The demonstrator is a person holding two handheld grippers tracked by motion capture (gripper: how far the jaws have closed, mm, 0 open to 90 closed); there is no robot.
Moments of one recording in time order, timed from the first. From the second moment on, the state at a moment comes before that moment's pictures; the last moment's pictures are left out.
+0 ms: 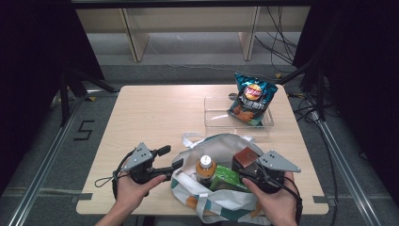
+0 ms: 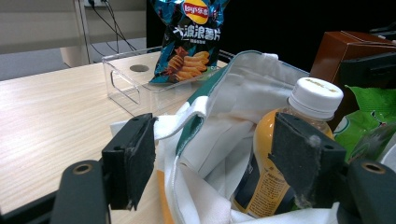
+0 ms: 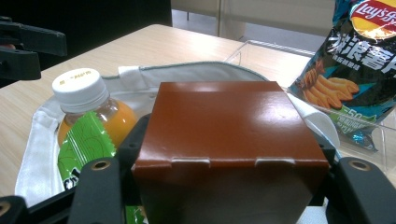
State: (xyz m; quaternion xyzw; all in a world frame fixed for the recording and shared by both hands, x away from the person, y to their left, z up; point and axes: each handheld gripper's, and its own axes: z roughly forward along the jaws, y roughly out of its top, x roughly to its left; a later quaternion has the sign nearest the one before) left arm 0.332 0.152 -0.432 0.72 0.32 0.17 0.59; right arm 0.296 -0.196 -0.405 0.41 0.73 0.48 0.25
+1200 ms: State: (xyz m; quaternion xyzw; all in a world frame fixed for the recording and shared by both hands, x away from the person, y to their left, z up) left arm 0.333 0.153 -0.431 0.71 0.32 0.17 0.60; right arm 0.294 -0.226 -0.335 0.42 0.67 0.55 0.27
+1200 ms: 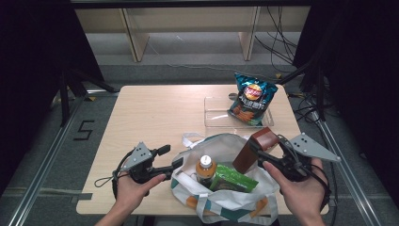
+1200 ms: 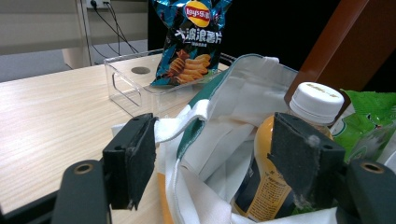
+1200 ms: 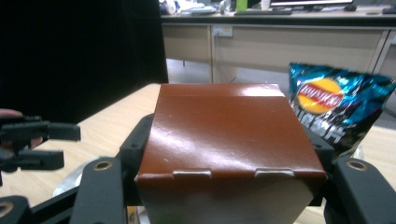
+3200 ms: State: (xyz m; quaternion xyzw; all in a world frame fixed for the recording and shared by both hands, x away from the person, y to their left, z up) left arm 0.333 0.154 -0.430 0.71 0.32 0.17 0.60; right arm 0.338 -0.266 -0.283 0.45 0.62 0.53 0.35
